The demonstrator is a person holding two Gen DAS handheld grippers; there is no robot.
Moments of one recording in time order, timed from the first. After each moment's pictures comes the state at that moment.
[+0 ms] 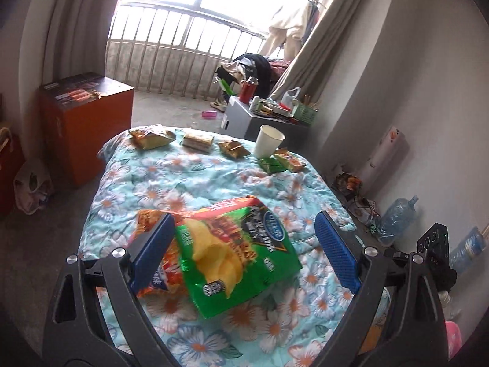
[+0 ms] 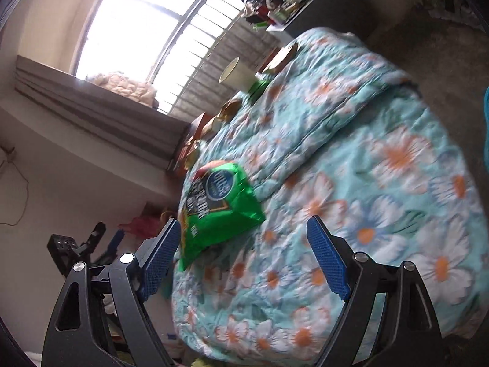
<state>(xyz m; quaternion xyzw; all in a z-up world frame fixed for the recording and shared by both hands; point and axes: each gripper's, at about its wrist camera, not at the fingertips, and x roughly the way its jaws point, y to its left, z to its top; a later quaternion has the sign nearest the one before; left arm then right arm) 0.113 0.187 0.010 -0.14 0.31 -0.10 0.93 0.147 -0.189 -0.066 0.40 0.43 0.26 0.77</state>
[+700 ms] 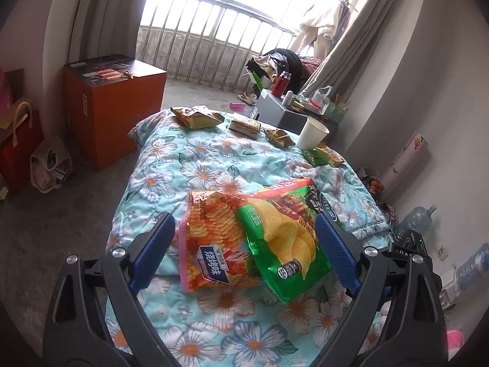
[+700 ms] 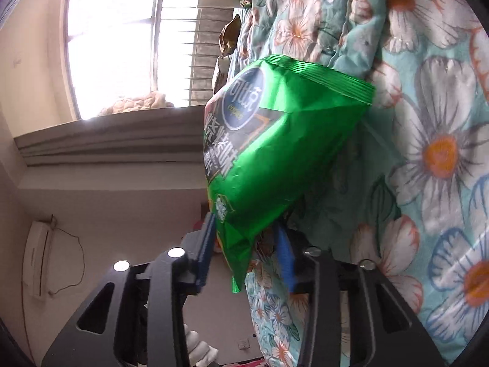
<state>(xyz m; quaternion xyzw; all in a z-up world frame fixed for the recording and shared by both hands) 0.112 0.246 -0.030 -0.16 0.33 -0.06 0.93 0.179 -0.049 -0.139 0.57 0.46 0.27 0.63</state>
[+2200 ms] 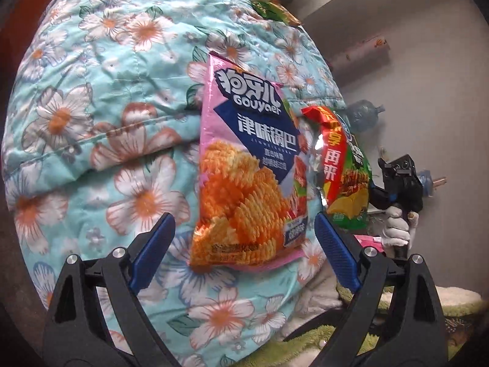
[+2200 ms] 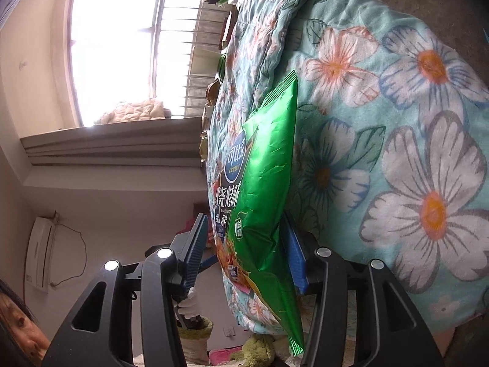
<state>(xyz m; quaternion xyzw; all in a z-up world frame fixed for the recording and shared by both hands) 0.132 0.213 -0.110 -0.18 0.59 -0.25 0.74 0.098 -0.259 -0.125 0.55 0.46 0.26 0.65</state>
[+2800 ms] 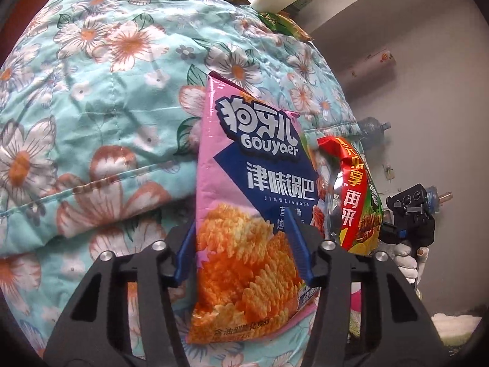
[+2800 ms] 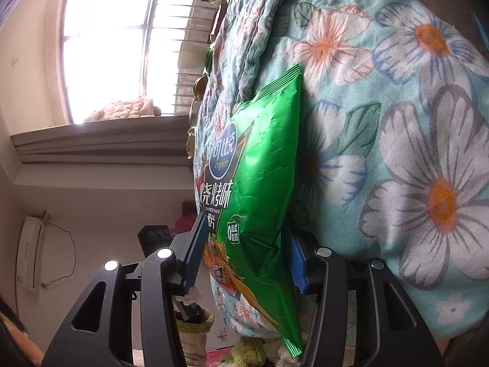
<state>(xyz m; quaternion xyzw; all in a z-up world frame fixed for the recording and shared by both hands) 0.175 0.190 -0.137 -0.19 0.57 -0.24 0.77 0.094 -0.244 -0.126 0.53 0.48 0.24 0.66</state>
